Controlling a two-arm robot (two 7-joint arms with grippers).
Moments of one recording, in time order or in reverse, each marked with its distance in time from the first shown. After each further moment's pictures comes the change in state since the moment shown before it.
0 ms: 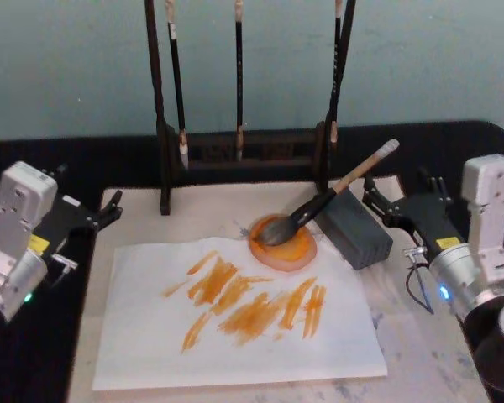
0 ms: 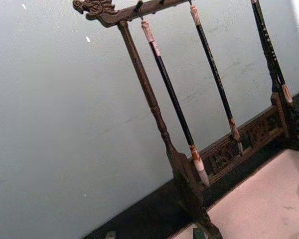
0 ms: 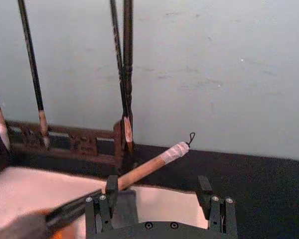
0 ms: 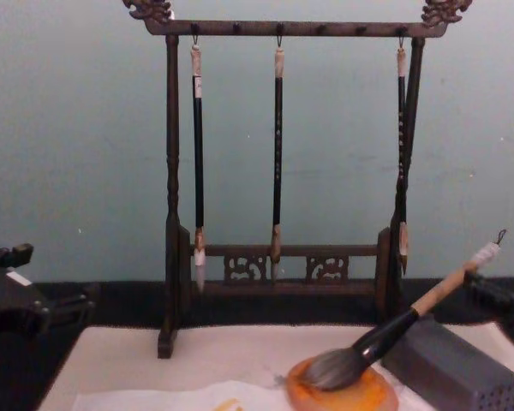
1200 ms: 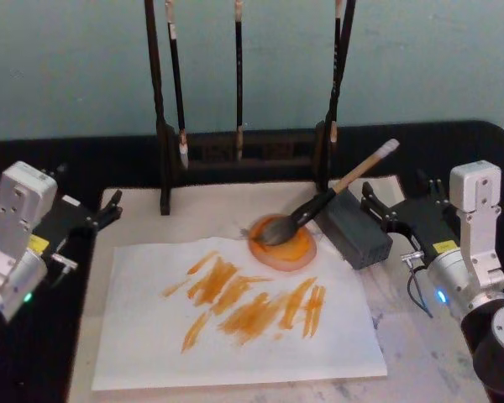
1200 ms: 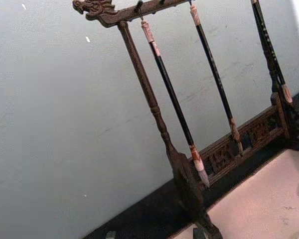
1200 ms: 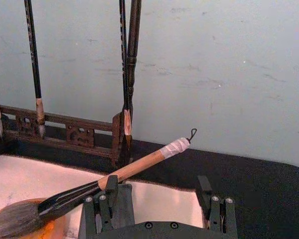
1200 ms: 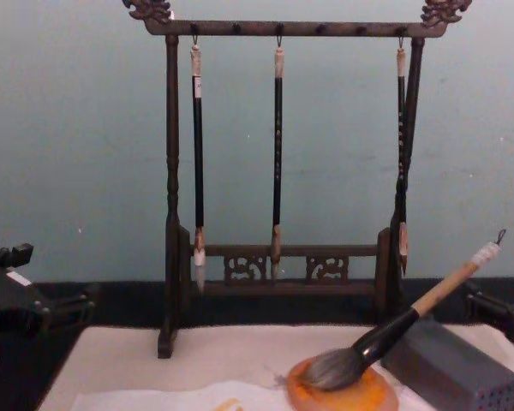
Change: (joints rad) left arm 0.000 0.000 0.000 0.000 0.000 0.000 0.000; right arm 0.007 -0.006 -0.013 0.025 -0.077 0.000 -0.022
